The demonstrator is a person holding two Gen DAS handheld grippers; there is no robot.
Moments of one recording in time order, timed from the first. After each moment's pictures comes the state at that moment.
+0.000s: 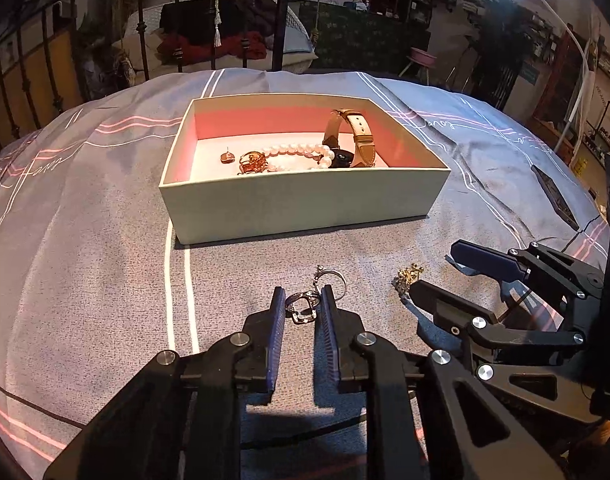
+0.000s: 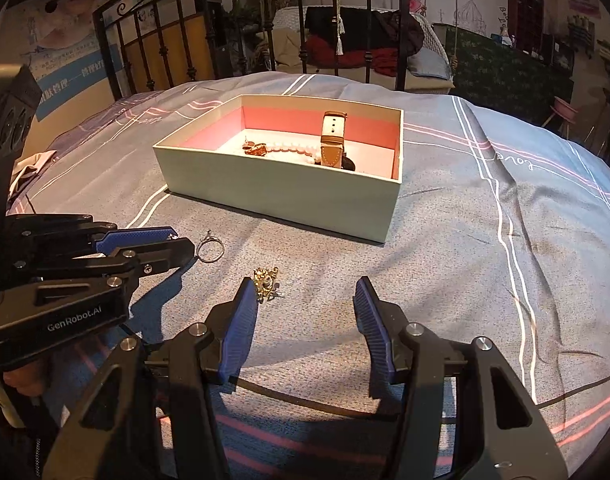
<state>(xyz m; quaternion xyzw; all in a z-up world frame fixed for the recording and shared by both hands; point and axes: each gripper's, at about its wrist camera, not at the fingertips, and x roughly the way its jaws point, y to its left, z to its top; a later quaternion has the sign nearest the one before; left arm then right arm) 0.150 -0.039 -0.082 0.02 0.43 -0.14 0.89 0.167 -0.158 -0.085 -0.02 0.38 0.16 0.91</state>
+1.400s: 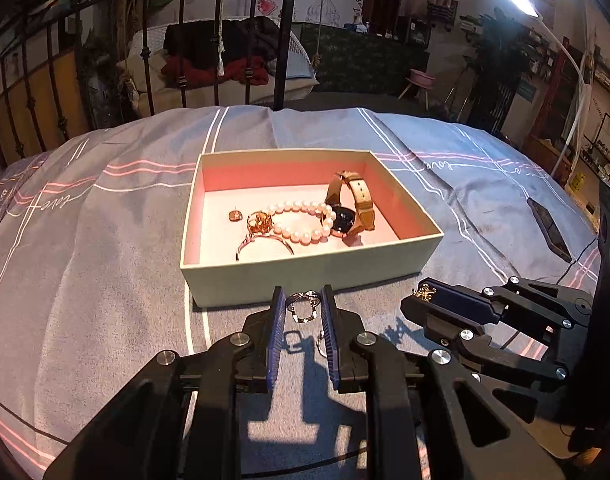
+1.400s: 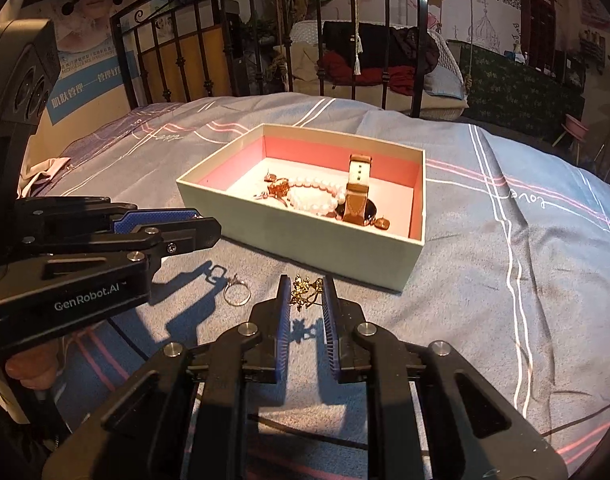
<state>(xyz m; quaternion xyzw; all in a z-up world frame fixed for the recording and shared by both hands) 0.167 -0.038 -0.040 0.01 0.39 -0.14 0.91 0.183 -0.150 -0.052 -0.03 0.35 0.17 0.92</state>
